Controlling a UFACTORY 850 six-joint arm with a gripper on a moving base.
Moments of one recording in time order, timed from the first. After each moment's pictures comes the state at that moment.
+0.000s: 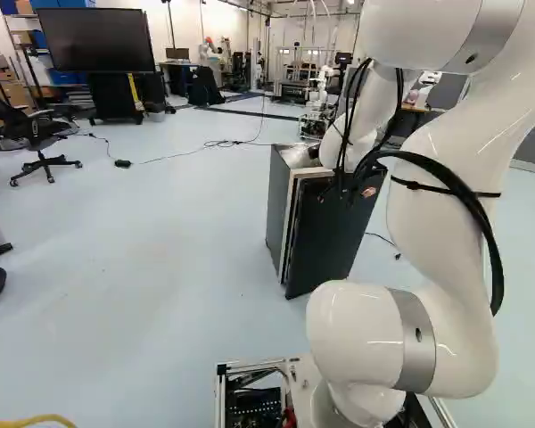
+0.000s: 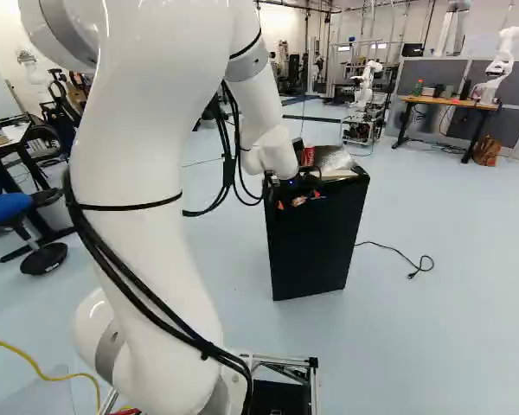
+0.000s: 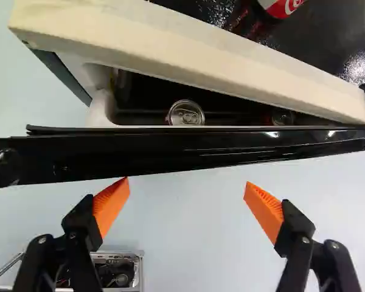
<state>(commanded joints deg) -18.6 -18.7 -52.7 -32.4 -4.2 0.0</state>
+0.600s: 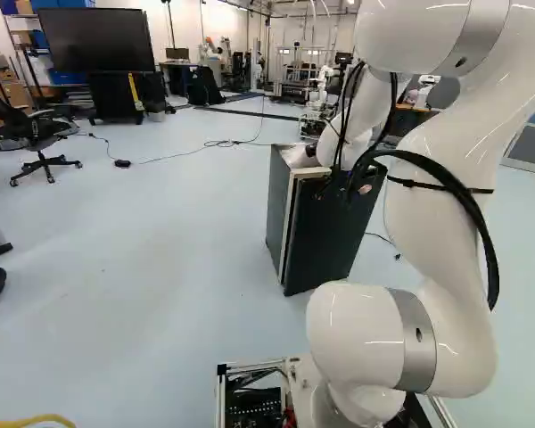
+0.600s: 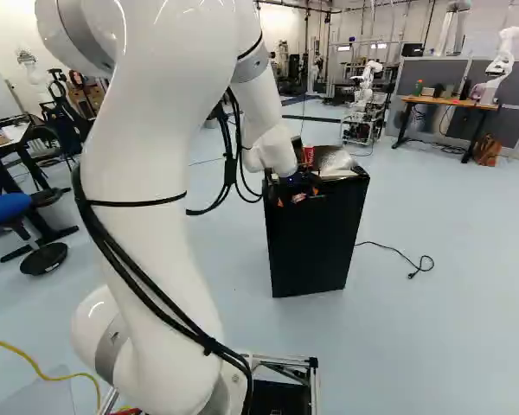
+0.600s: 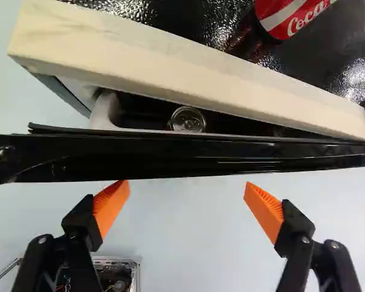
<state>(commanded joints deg) -17.6 -20.9 -55.5 -32.4 -4.2 0.0</state>
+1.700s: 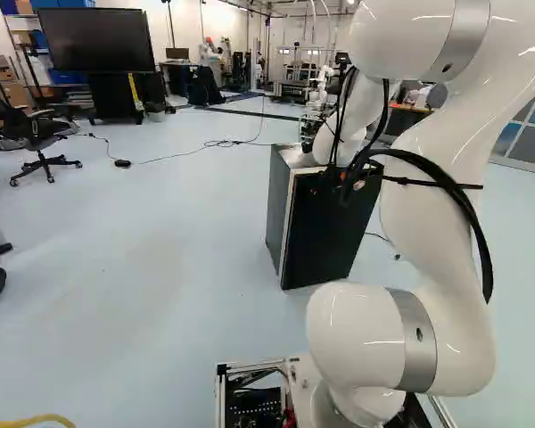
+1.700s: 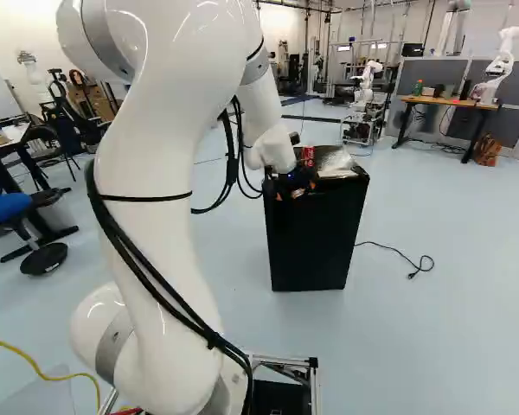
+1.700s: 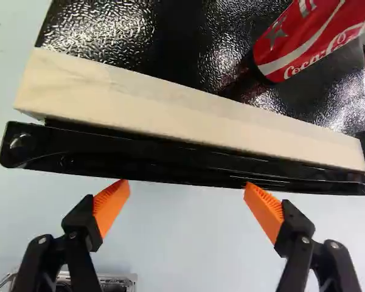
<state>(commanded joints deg) -16.6 -23.7 -59.1 -32.4 -1.8 0.0</state>
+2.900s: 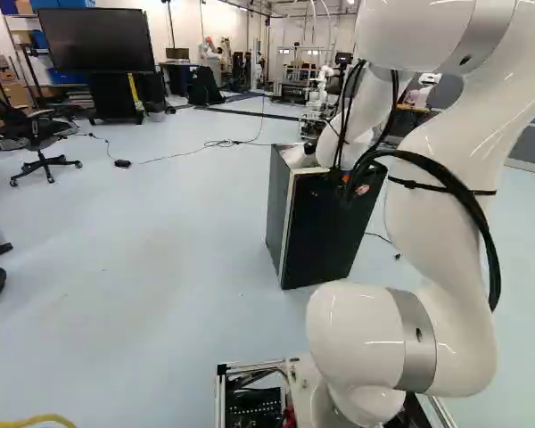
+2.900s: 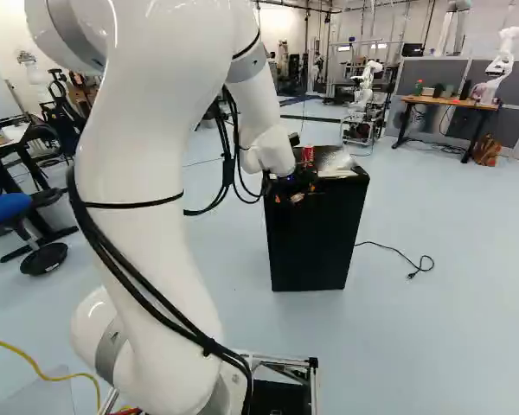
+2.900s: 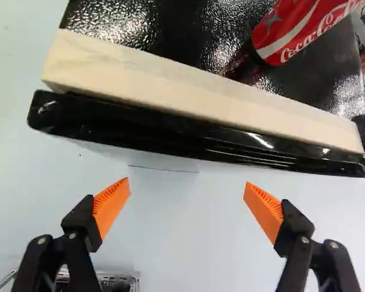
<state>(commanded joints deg) -17.8 -18.4 -52.3 -32.4 0.3 0.0</state>
